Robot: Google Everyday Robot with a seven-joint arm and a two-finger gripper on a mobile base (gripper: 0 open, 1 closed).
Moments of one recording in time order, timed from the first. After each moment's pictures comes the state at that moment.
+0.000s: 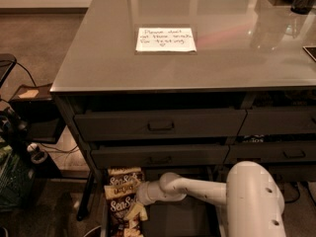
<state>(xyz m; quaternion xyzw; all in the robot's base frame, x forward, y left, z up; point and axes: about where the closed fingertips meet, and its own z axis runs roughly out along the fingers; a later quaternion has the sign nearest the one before) 0.517 0.144 0.228 -0.62 0.64 0.31 0.34</state>
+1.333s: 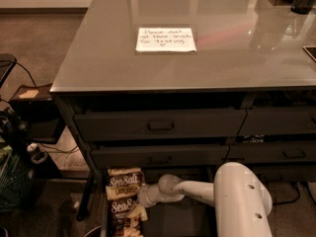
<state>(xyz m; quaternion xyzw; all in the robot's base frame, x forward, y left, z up) 0.510 0.140 0.173 -0.65 0.62 0.31 0.31</state>
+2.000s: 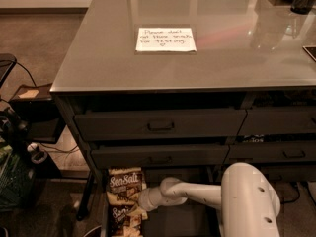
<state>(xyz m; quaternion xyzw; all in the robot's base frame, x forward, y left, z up) 0.498 0.133 0.188 -0.65 0.62 0.31 0.32</state>
